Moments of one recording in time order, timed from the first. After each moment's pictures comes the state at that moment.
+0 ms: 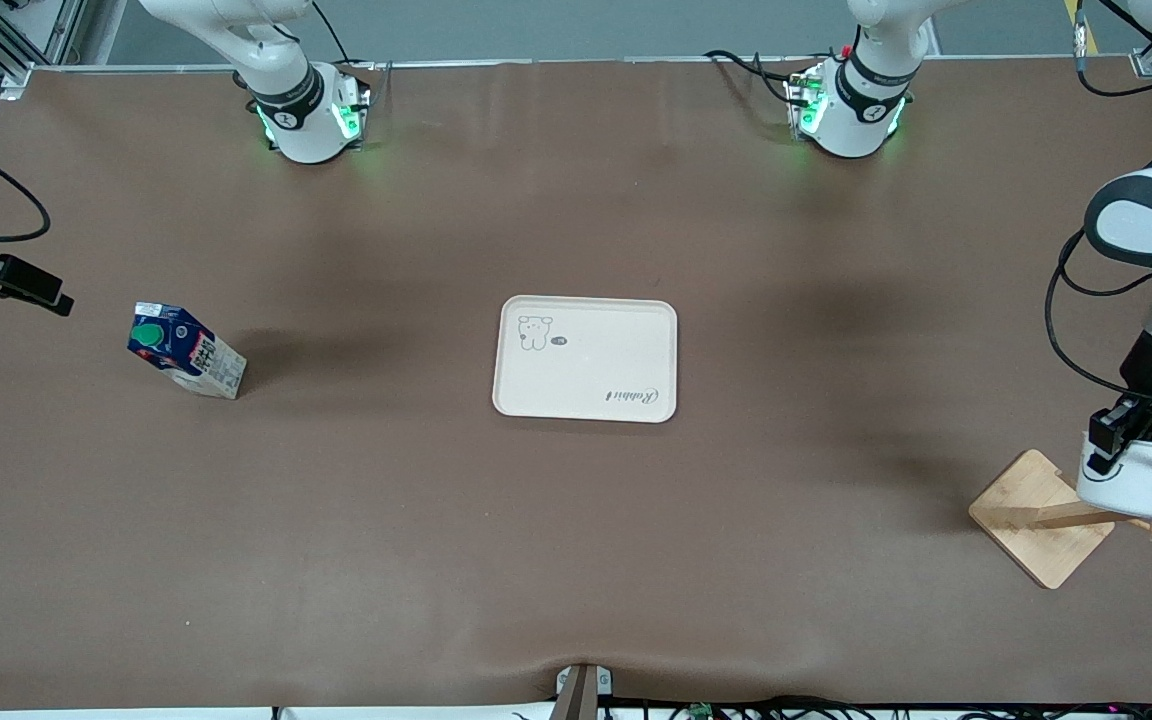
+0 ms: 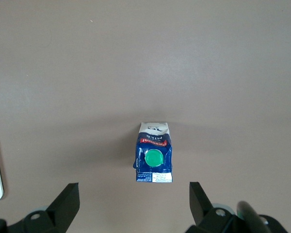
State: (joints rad) left arm 0.36 0.20 -0.23 -2.04 -0.31 2.85 0.04; right arm 0.01 0.01 -0.17 -1.70 0.02 1.69 -0.03
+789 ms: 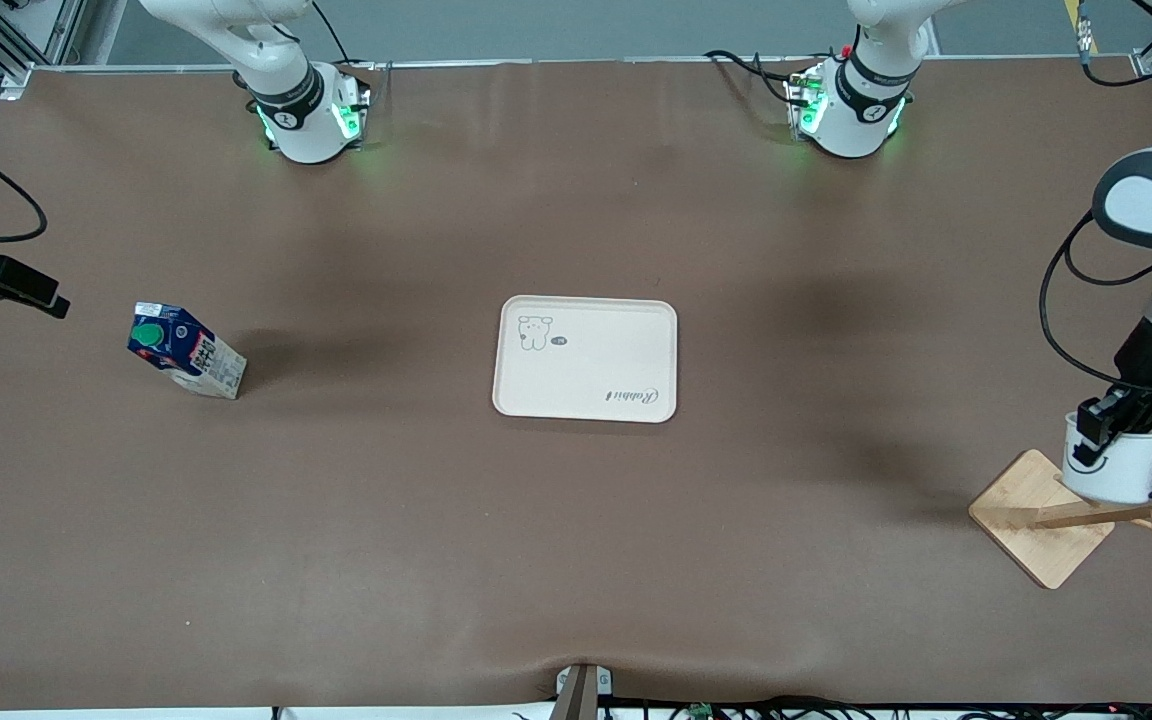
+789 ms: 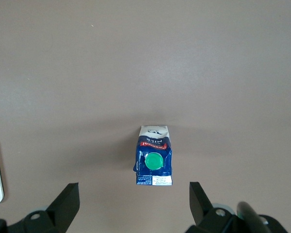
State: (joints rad) left arm 0.36 0.13 -0.26 -2.01 -0.31 2.67 0.04; right arm 0.01 0.01 -0.16 -1.69 0.02 1.70 -0.03
